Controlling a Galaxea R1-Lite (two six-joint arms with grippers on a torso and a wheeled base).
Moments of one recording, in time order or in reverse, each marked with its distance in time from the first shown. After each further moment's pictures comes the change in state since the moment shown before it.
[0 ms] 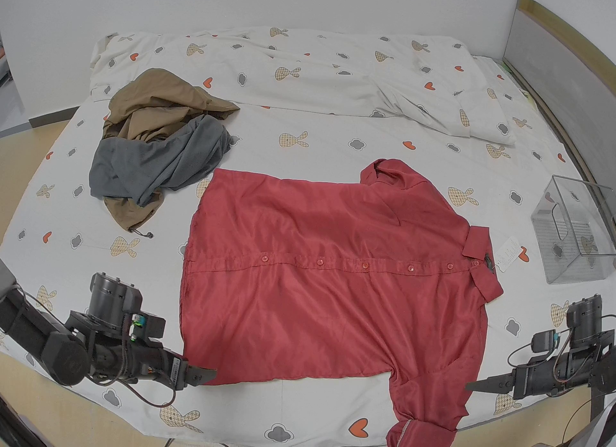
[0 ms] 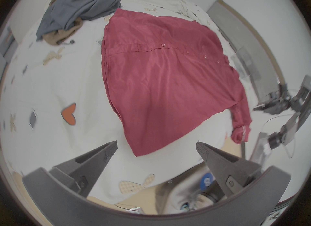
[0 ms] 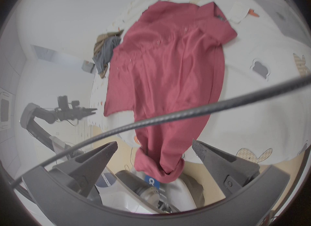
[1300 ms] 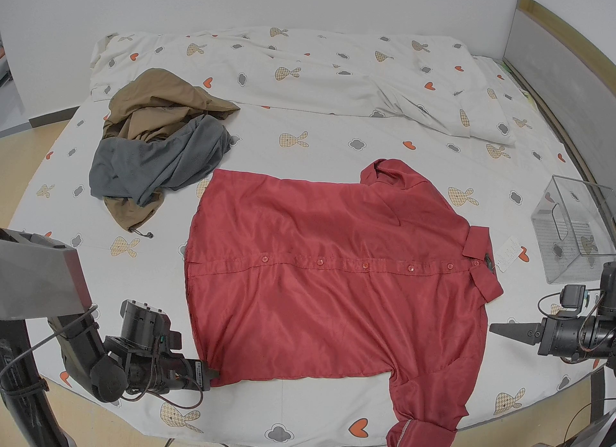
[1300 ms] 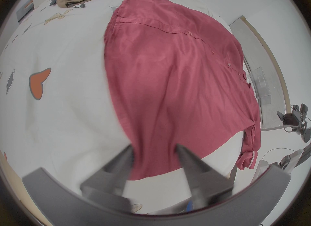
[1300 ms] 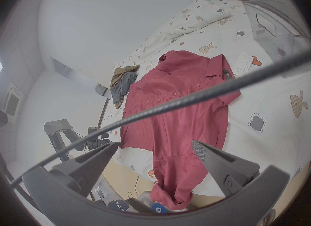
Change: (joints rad) left arm -0.009 0.347 0.080 -0.446 -0.047 -0.307; right arm -0.081 -0.228 -0.121 0.000 0.064 0.123
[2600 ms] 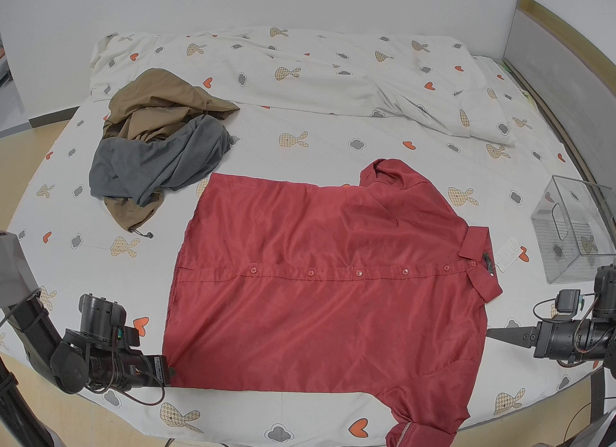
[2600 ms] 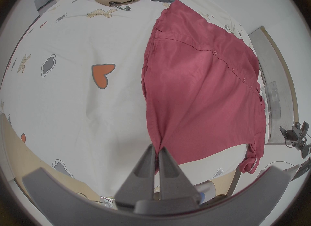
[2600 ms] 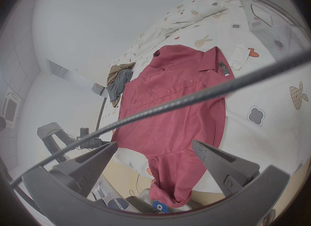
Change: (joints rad) left arm 0.176 -0.187 0.065 0.187 0.028 0.032; right arm -0.007 0.051 0.006 -0.001 -0.003 -0.001
